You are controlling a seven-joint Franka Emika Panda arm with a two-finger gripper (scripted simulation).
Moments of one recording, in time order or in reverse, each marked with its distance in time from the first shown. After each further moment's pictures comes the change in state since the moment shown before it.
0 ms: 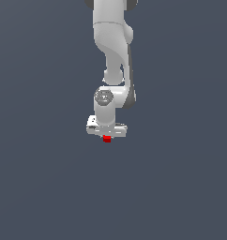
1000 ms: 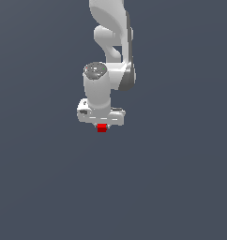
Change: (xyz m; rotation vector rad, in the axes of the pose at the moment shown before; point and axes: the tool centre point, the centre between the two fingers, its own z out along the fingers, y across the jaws) arm 0.005 0.018 -0.107 0.000 -0.001 0.000
